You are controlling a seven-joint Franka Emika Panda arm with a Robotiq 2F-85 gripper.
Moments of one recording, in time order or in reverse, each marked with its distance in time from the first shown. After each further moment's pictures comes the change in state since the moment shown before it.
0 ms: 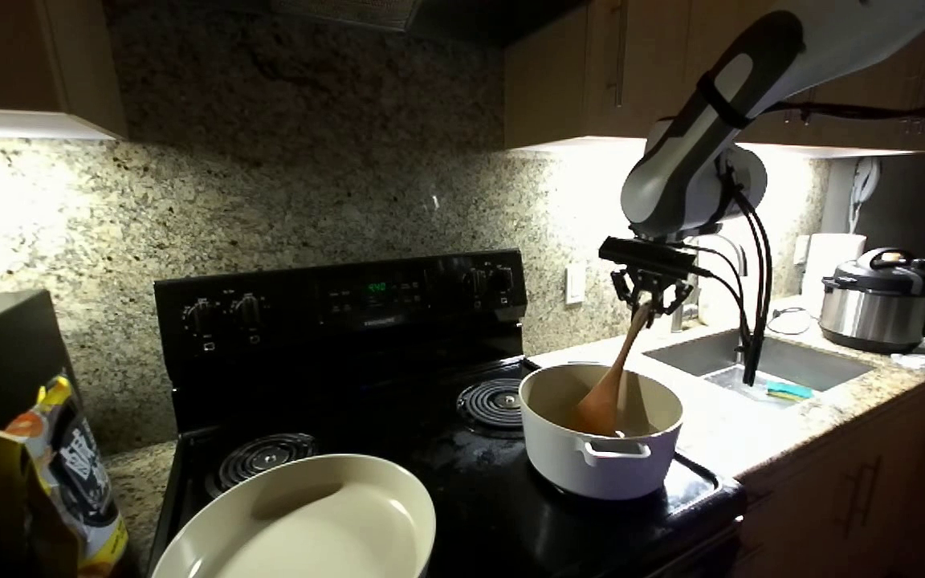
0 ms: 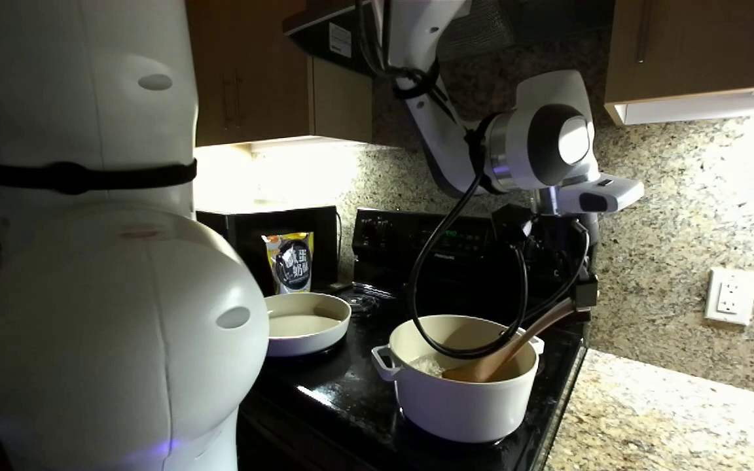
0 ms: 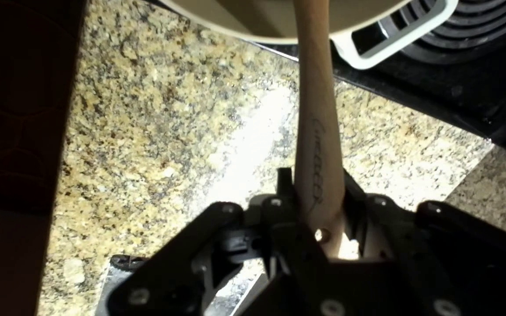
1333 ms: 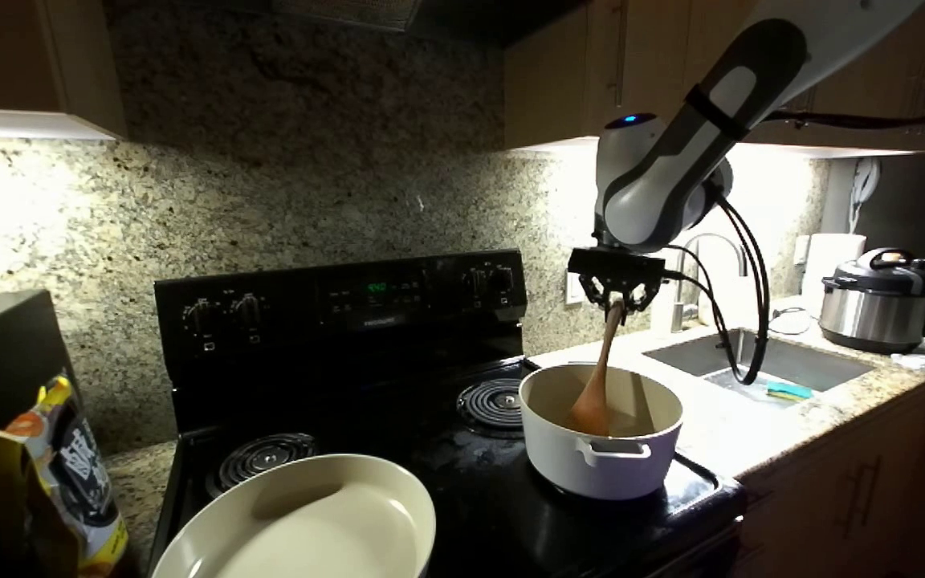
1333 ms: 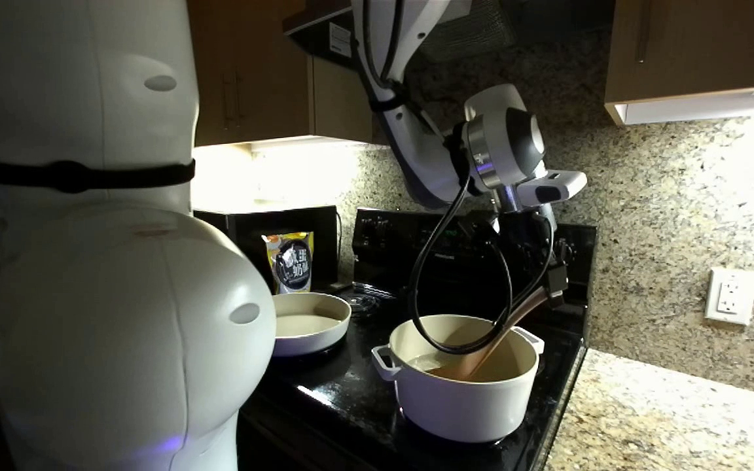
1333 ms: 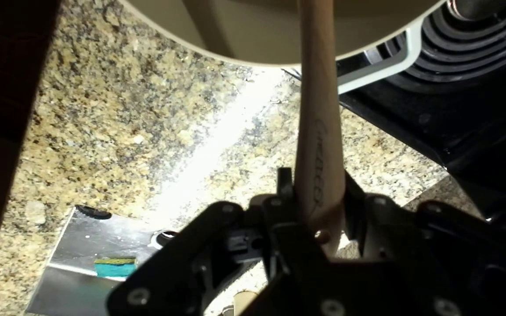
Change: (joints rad) arm 0.044 0.005 0.072 0.012 -0.294 -0.002 0.176
